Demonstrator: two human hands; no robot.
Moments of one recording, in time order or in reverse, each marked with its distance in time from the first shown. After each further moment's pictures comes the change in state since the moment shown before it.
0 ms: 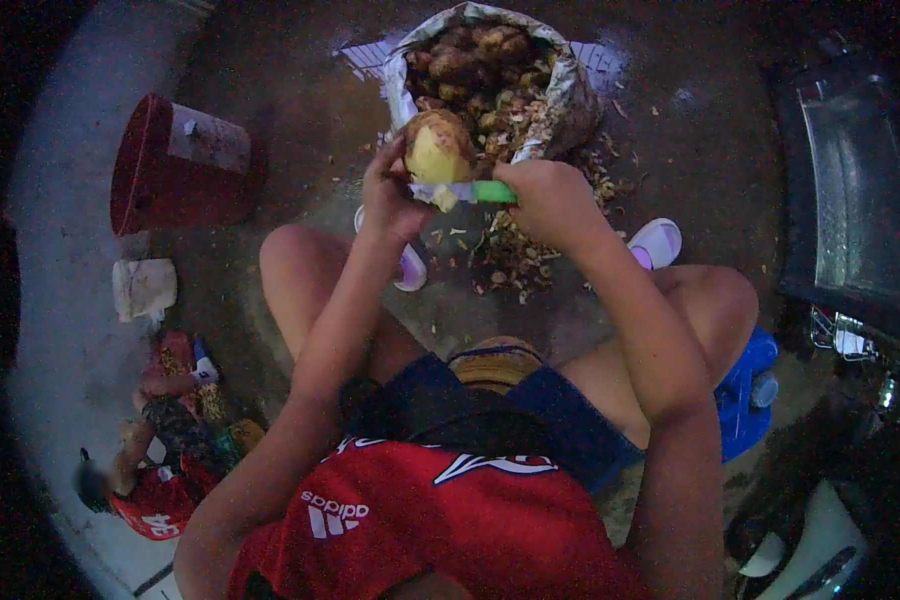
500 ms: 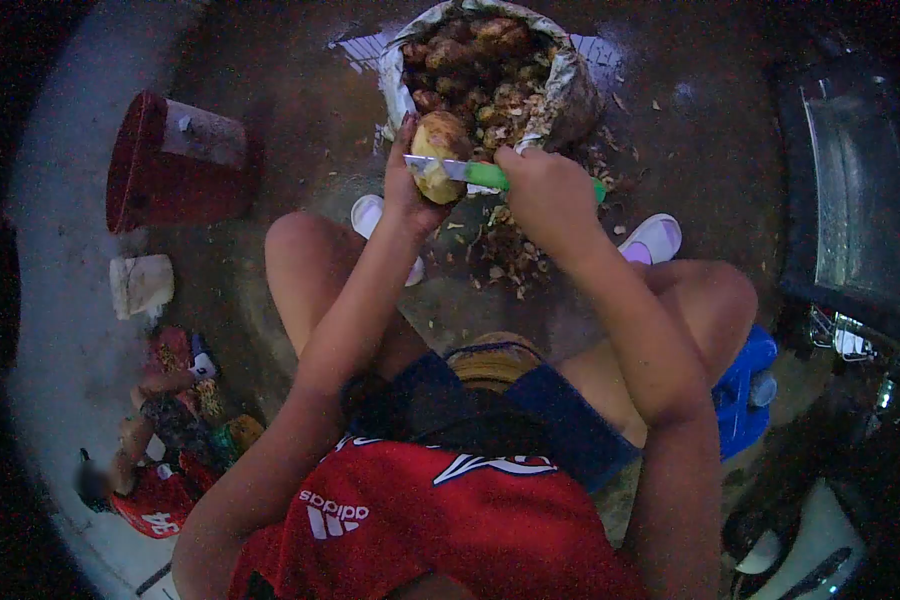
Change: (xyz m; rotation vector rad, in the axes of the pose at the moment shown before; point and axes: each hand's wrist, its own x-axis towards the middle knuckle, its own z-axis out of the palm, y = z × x) left_hand 0.013 -0.019 0.017 -0.026 0.124 0.009; right_hand 0.003 -0.015 -0.001 -0.242 0.151 0.104
